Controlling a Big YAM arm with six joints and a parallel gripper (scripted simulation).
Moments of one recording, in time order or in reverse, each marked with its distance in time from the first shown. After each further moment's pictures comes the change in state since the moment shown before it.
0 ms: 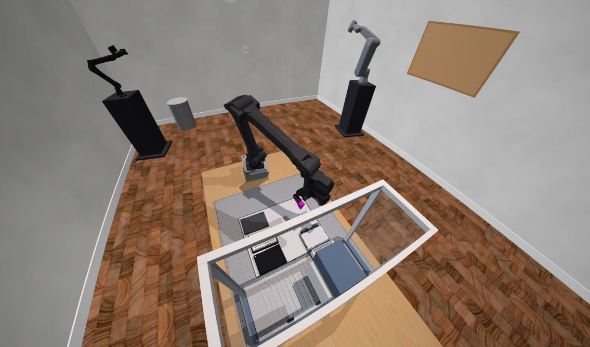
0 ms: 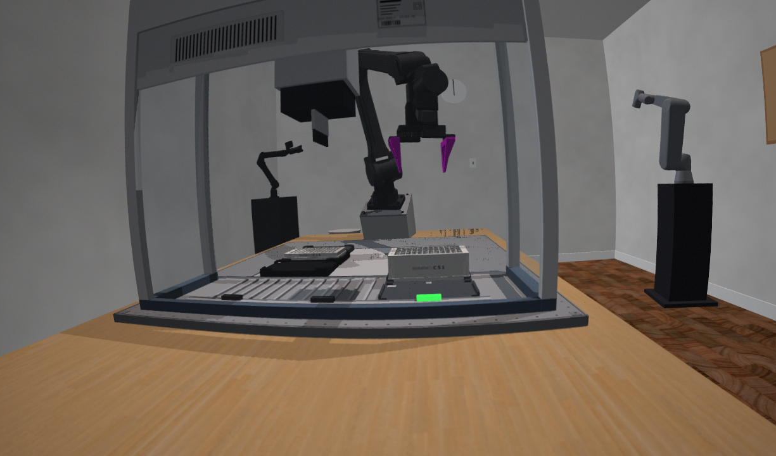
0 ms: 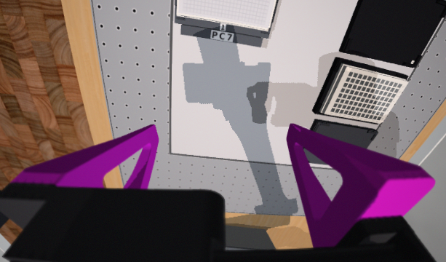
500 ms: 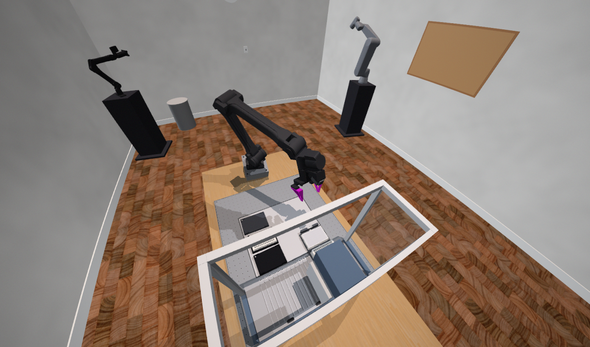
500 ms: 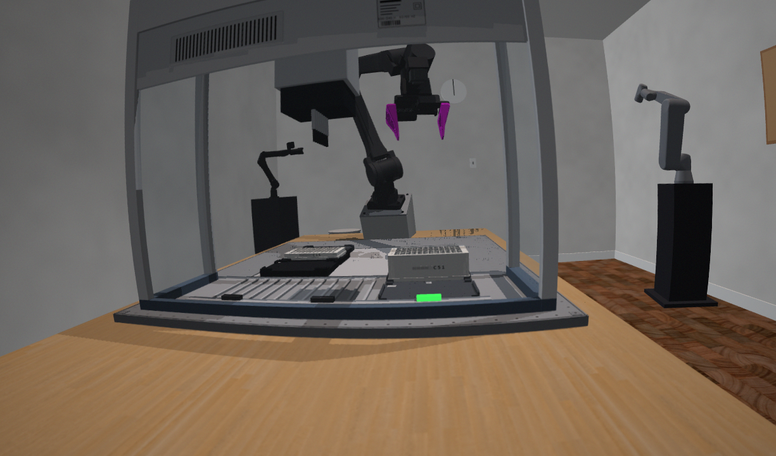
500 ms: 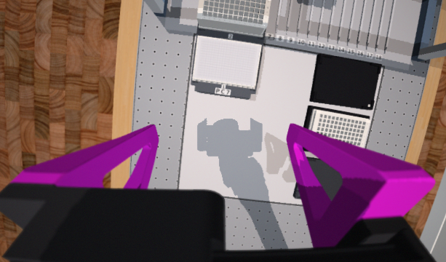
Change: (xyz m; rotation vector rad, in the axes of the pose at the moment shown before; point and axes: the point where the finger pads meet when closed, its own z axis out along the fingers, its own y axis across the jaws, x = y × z) arm -0.011 -0.003 -0.073 -0.014 -0.400 0.020
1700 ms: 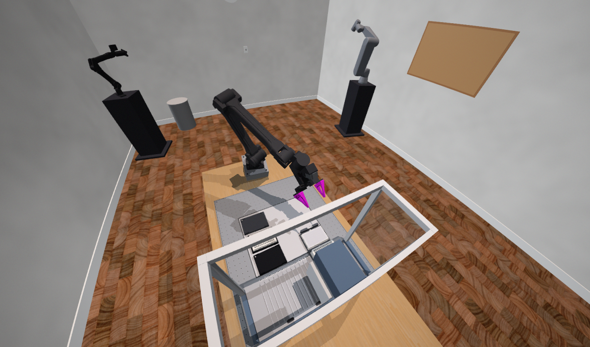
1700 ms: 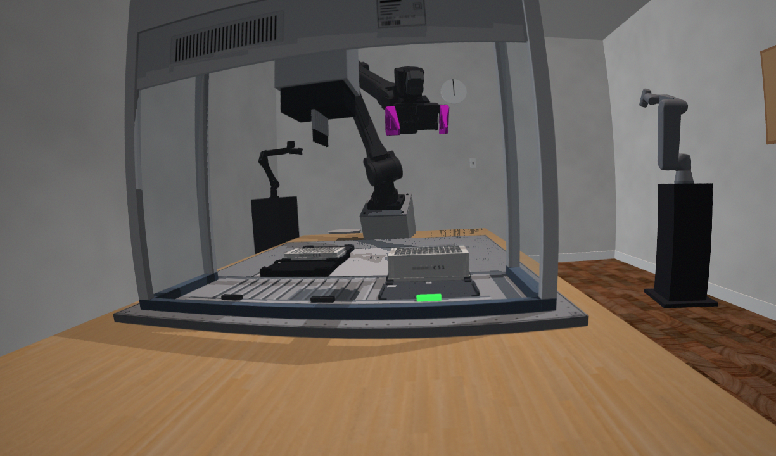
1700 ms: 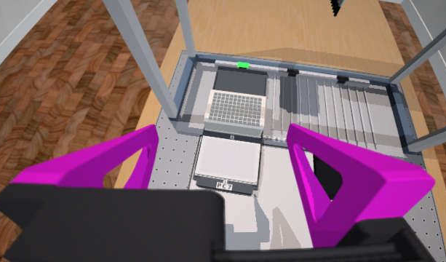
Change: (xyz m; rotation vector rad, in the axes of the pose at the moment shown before) arm -0.040 -0.001 0.014 -0.025 -0.588 -0.008
